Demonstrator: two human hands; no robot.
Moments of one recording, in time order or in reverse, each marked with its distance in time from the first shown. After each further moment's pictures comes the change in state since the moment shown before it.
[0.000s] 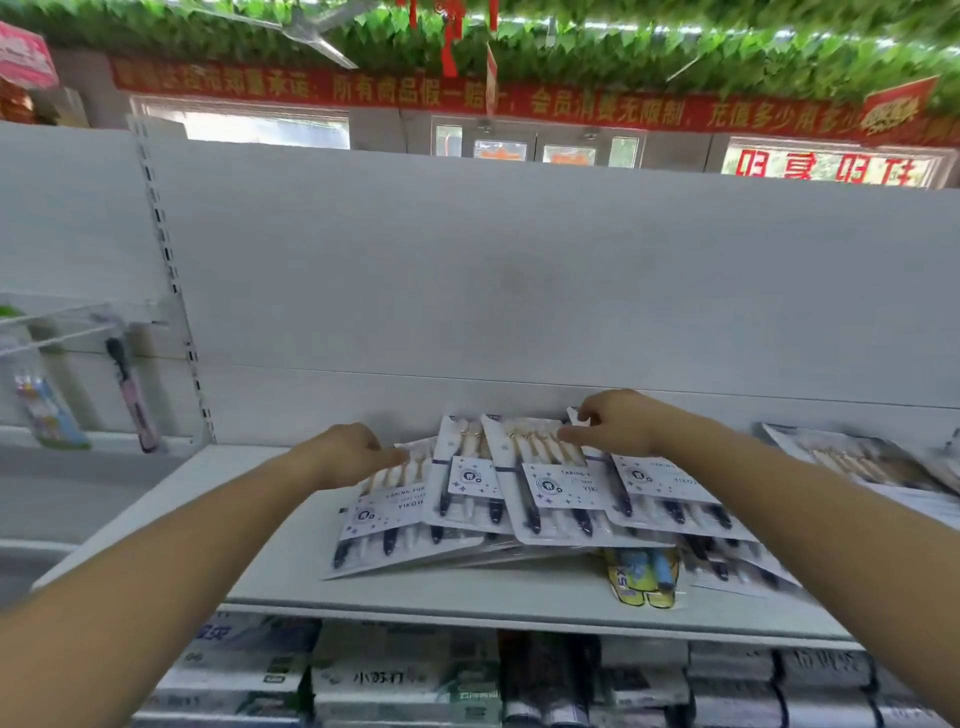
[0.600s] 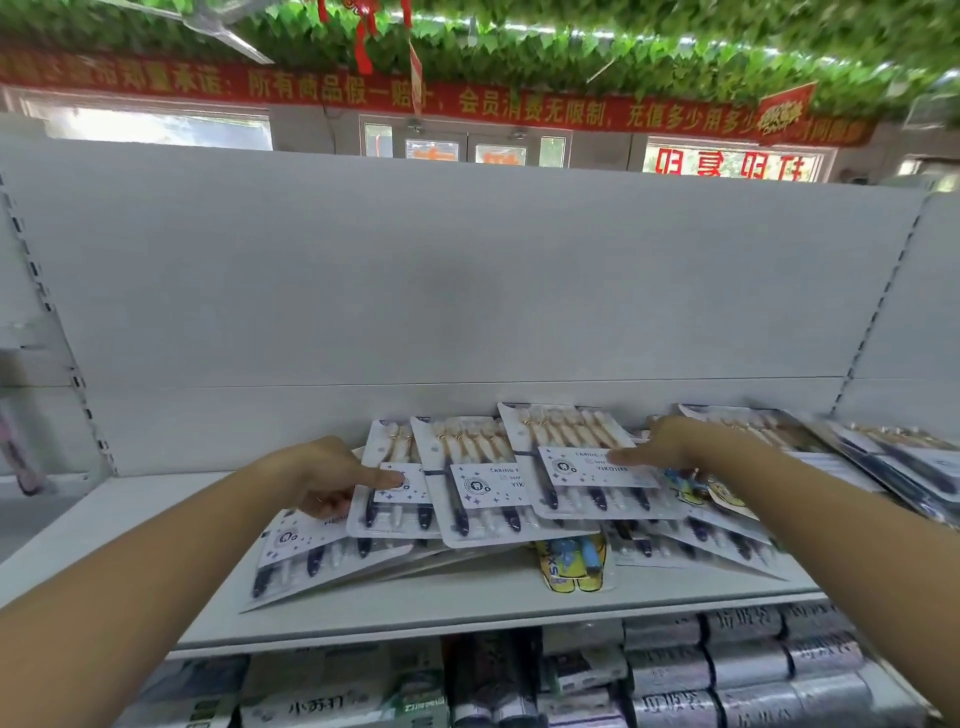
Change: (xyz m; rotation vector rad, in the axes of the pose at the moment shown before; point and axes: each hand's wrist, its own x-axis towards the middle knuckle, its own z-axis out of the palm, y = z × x) left_hand 0.016 0.061 0.019 -0.449 -0.292 -0.126; right_hand -0.063 0.114 0.012 0.126 -0.149 0.522
